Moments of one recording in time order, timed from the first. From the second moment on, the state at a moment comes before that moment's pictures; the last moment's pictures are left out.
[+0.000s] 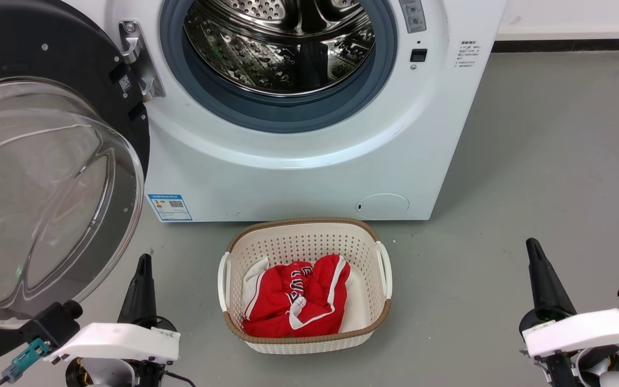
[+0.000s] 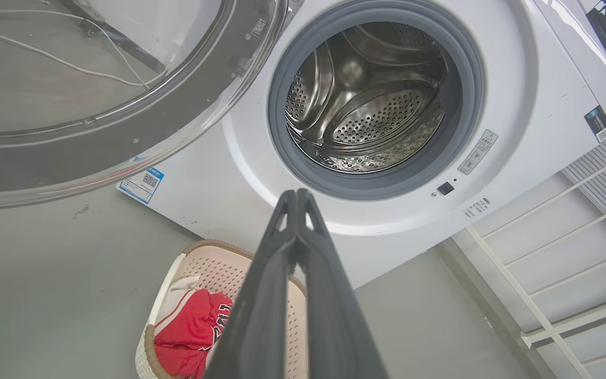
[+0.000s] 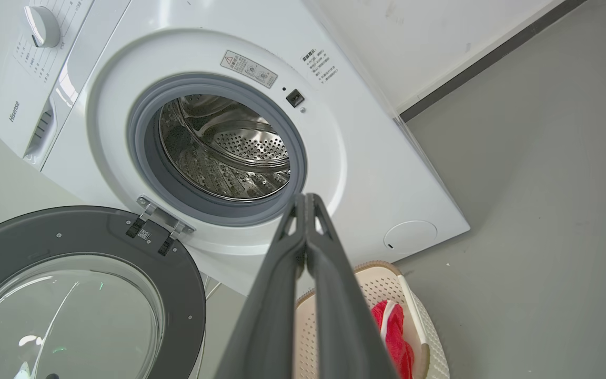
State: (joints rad) left arm -0.06 0.05 0.08 0.16 -0.72 -0.11 -0.10; right arm -0.04 -0.07 -0.01 0.12 0.78 0.13 -0.08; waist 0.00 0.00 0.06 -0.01
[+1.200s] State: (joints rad) left arm -0.08 0.05 0.10 0.20 -1.19 -0.12 0.02; right arm -0.07 -0.08 -0.04 0.18 1.25 0.13 0.00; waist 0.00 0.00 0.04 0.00
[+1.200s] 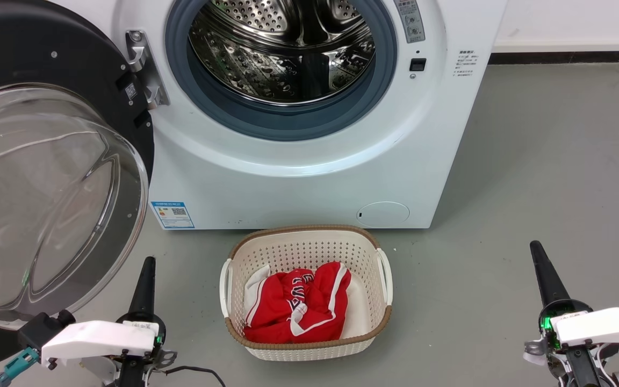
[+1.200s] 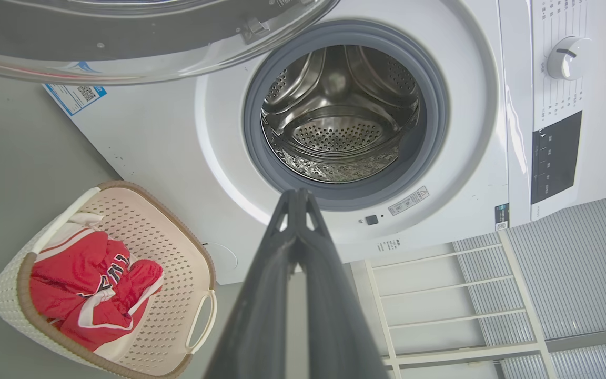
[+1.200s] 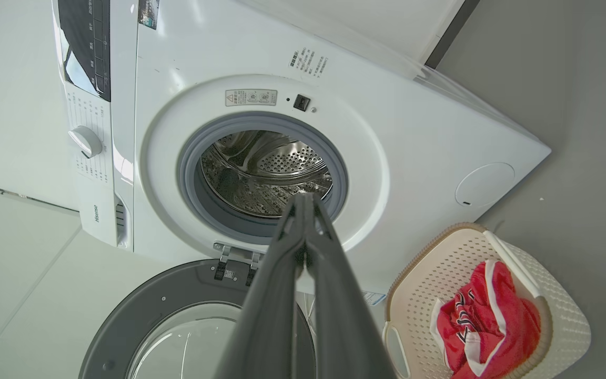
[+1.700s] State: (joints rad) left arm -0.09 0.05 0.10 0.22 -1.35 -0.12 0.05; right arm -0.08 -0.08 -0.05 0.20 1.39 0.13 0.03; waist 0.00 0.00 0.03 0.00
